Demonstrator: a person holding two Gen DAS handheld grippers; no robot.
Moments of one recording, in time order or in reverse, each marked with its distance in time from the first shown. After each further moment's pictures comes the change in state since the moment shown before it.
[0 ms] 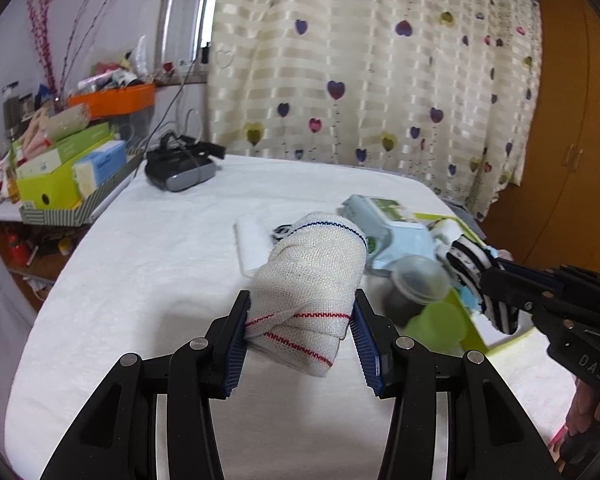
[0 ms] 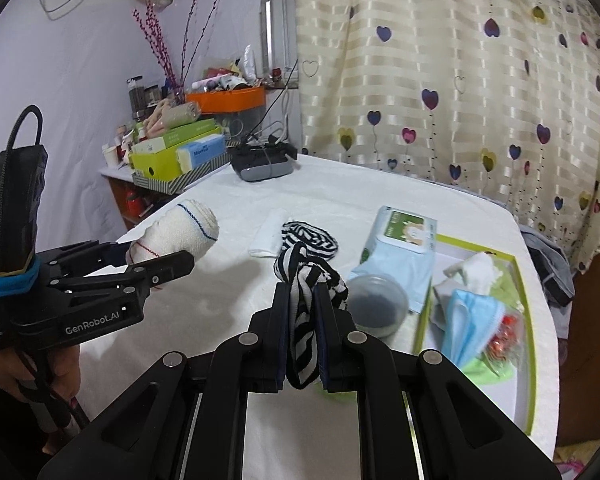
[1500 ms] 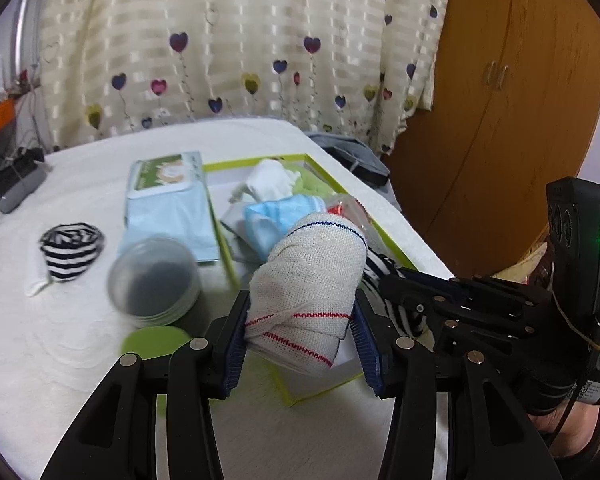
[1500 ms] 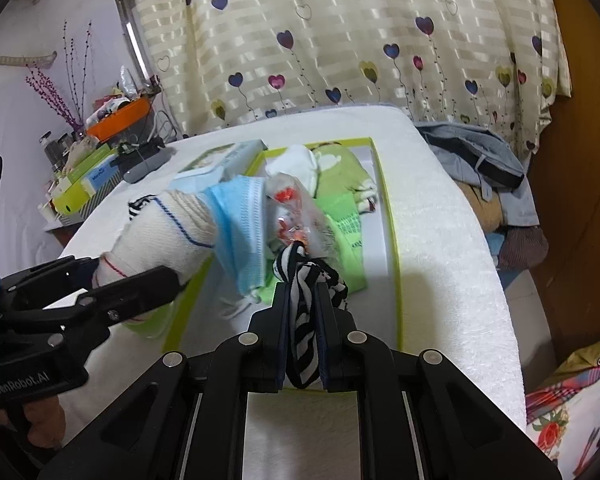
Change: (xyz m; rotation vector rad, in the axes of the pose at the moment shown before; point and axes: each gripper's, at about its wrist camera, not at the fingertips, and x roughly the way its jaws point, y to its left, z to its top) left arm 0.091 -0.205 -0.010 0.198 0.190 -0.265; right arm -0.003 -0.182 -0.086 0.349 0.086 -0.106
